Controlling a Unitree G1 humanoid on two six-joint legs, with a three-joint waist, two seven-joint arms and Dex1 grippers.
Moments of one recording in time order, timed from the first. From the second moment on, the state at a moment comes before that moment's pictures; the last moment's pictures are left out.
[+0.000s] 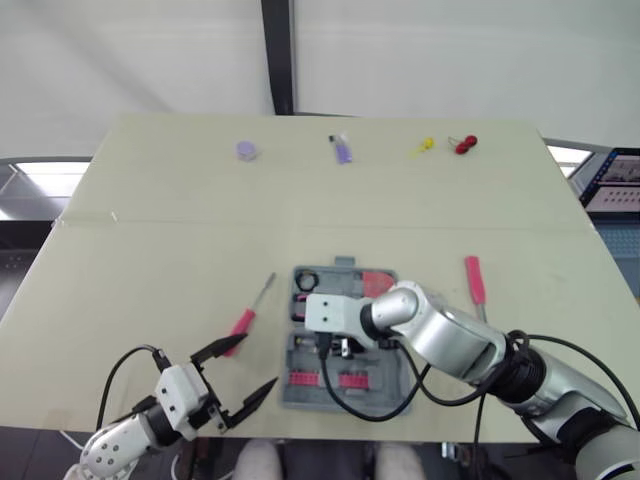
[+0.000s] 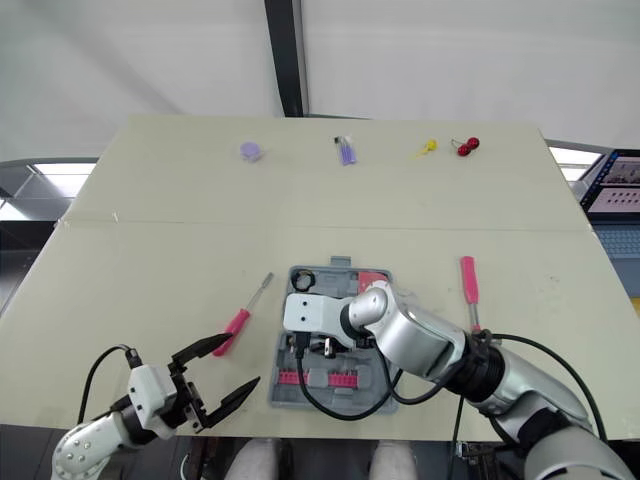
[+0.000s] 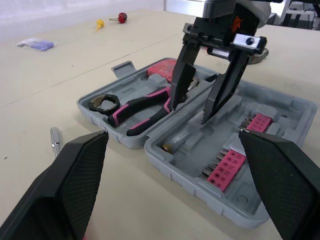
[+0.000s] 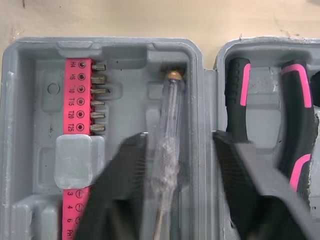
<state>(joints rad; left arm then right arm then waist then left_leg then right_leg) 0.45 0.43 0.09 -0.30 -0.31 -0.29 -0.78 -0.76 -0.56 0.82 -0.41 0.03 1.05 0.86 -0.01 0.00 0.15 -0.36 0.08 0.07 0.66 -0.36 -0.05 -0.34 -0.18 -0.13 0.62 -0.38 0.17</state>
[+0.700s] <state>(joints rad) 0.41 0.43 0.07 -0.29 -0.31 -0.29 -0.76 -0.37 -0.60 0.46 -0.28 0.11 0.37 0.85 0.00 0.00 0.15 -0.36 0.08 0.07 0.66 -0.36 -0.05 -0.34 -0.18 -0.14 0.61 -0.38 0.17</state>
